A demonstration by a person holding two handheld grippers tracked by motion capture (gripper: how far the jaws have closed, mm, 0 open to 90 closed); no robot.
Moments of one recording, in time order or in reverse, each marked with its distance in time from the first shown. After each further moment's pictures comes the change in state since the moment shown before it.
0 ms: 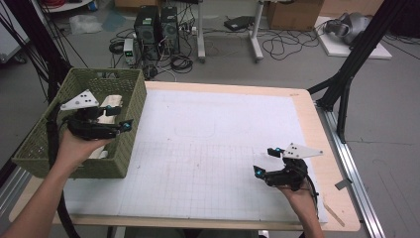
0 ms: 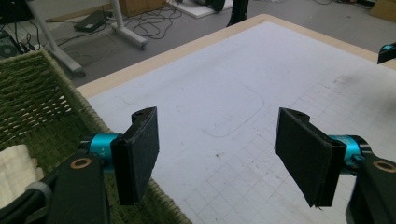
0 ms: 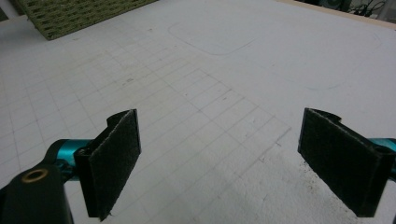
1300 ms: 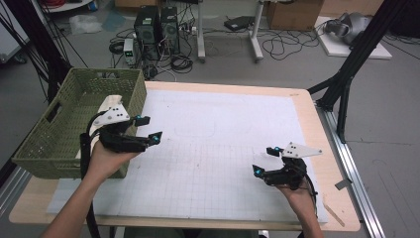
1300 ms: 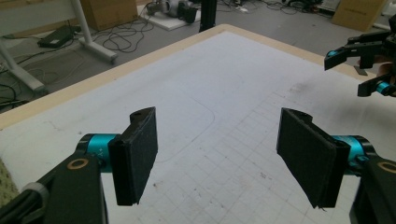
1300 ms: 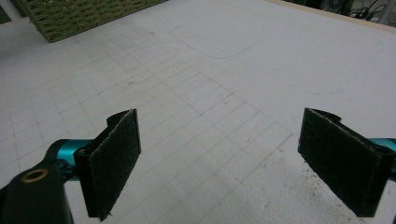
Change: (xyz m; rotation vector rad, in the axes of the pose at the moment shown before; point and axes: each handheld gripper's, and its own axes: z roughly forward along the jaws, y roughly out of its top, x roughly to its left) left arm -0.062 -0.004 0.040 -0.044 -0.101 0.034; right arm 0.000 0.002 0.002 -0.011 0.005 -0.003
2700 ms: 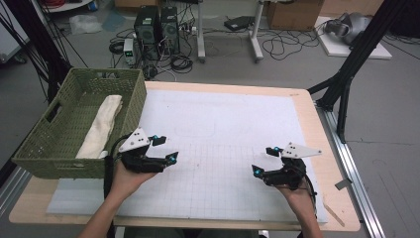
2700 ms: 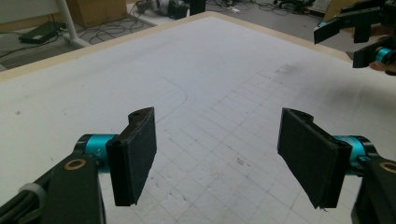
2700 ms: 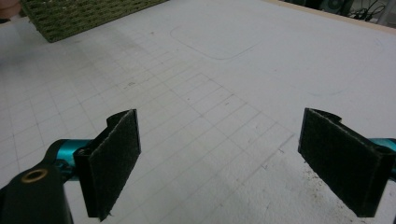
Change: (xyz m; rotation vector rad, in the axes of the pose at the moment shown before) left arm -0.033 -0.055 0.036 -0.013 -0.019 -0.015; right arm 0.002 0.000 0.001 0.000 -0.003 0.000
